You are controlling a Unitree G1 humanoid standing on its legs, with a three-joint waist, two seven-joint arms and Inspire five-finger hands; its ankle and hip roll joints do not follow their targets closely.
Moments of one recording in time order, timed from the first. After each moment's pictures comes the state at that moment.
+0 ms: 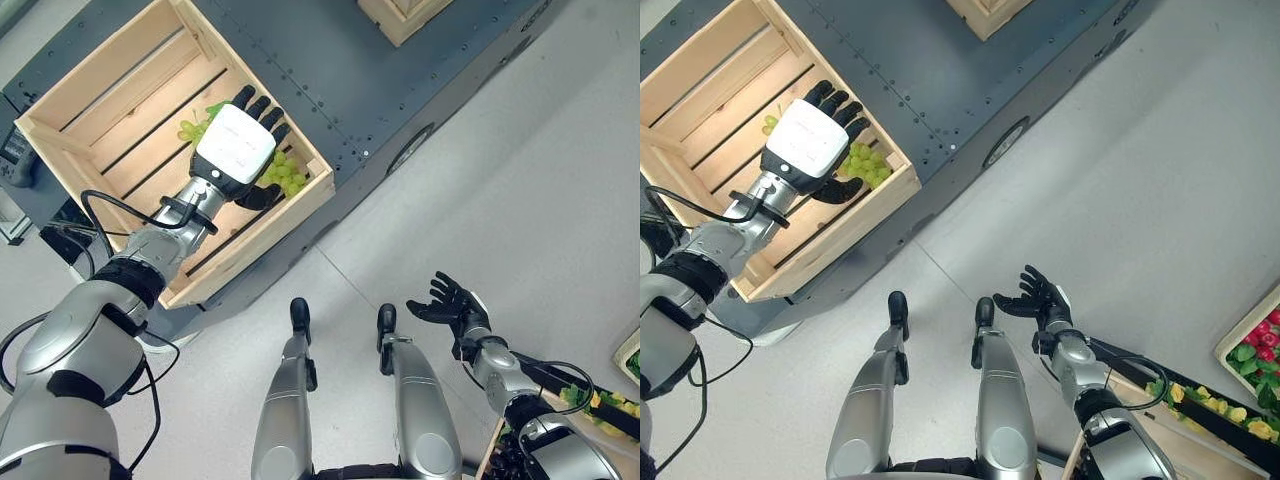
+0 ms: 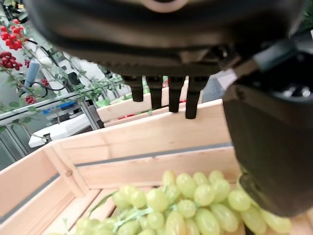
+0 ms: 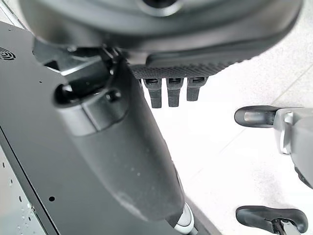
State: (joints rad) left arm -1.08 0.81 -0.90 0.88 0.93 -0.07 0.72; right arm -0.39 -0.39 0.33 0.91 0.68 -0.22 0.03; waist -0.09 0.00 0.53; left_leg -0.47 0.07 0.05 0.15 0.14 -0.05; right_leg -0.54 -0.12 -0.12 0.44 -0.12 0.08
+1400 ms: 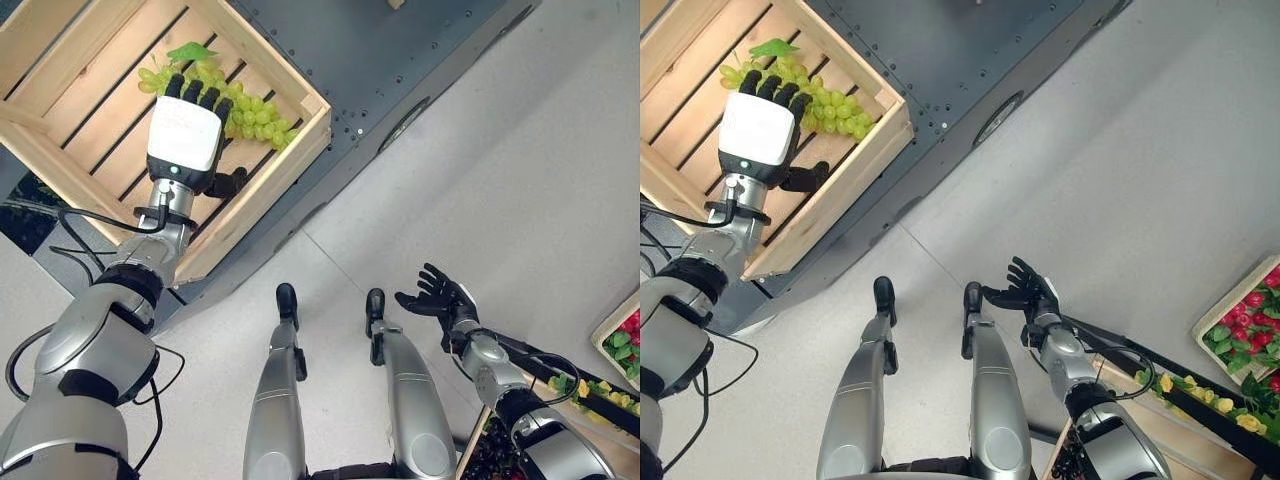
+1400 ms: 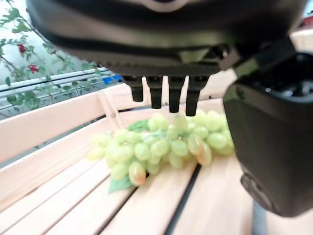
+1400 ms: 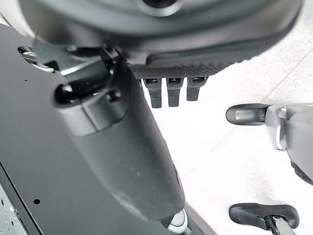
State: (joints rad) left arm -1.03 0.76 -0.81 1.08 0.77 0.01 0.82; right arm -0.40 -0.36 0.36 0.86 0.72 -0.21 0.01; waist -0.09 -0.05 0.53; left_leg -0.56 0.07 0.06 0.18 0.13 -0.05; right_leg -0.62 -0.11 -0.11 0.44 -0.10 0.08
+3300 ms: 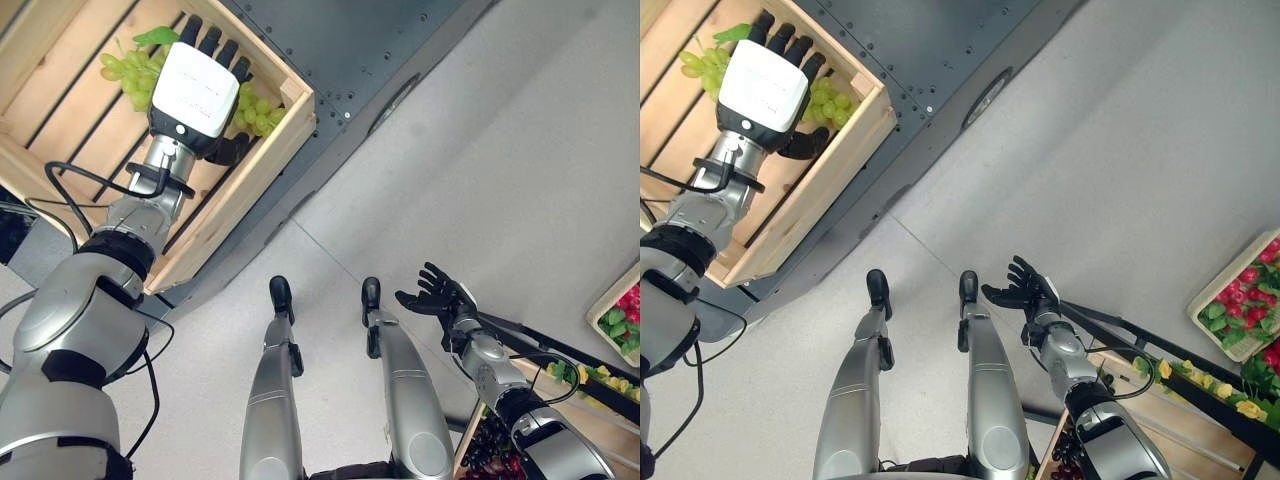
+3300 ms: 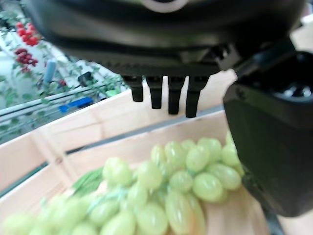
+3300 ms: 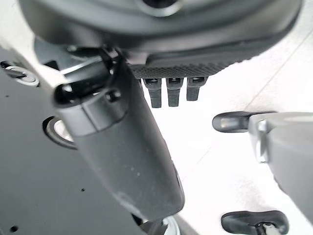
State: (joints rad) left arm -1.25 0.80 -0.94 1.05 0.89 0.05 0.80; right arm -0.40 -0.37 0.36 0.86 0.72 -0.21 0.01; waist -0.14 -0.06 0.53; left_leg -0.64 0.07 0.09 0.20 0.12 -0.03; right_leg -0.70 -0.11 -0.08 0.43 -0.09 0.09
